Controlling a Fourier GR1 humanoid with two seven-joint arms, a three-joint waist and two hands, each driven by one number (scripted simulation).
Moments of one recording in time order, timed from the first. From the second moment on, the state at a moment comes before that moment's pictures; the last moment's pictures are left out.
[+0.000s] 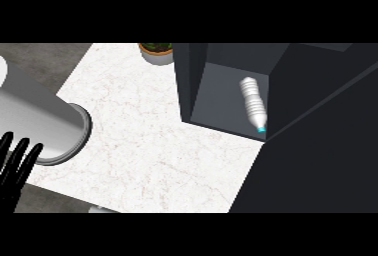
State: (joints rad) left arm 0.34 0.75 -0.18 -1.88 0.97 -0.20 -0.51; right arm 0.53 -0.43 0.59 -2.49 -0.02 0.54 0.00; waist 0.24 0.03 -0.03
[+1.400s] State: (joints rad) left arm 0.31 0.79 -0.12 -1.85 1.01 -0.27 -0.49; right arm 0.31 -0.41 0.59 -2.43 -0.14 0.60 0.12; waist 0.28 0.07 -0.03
